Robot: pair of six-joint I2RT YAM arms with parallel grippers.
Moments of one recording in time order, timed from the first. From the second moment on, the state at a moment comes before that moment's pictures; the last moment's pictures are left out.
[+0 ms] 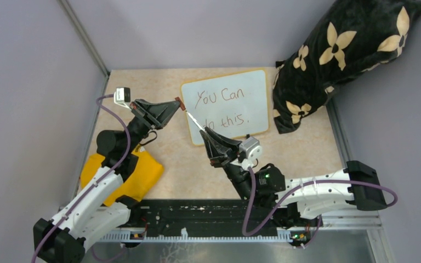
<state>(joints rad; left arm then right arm) -0.45 0.86 0.63 0.82 0.34 -1.39 1.53 1.15 0.69 1.26 0.73 -0.43</state>
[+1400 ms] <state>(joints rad) -0.45 0.86 0.62 0.83 0.37 -1.40 1.52 1.16 0.69 1.26 0.73 -0.43</state>
